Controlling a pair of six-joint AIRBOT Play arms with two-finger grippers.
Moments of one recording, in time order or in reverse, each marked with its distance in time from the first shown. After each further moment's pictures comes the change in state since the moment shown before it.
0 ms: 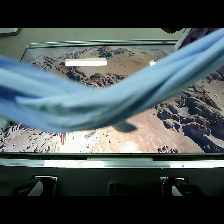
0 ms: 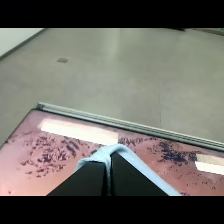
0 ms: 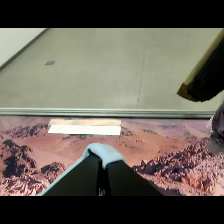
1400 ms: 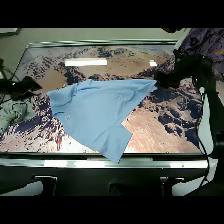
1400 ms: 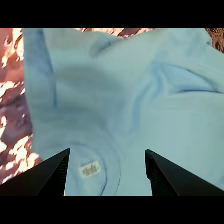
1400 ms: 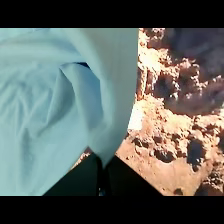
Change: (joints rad) left arm 0.055 -0.504 -0.593 -0.326 0.061 0.014; right arm 0.000 -0.855 -0.244 0.131 0.016 0.040
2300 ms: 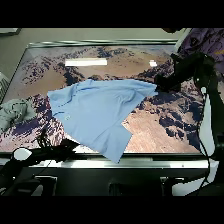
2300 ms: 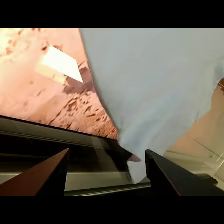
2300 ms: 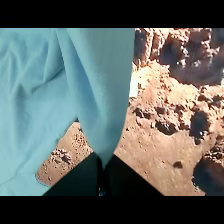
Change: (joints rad) left arm -0.356 0.645 -1.181 -0.503 0.309 -0.074; right arm 0.000 0.013 0.000 0.001 -0.142 -0.020
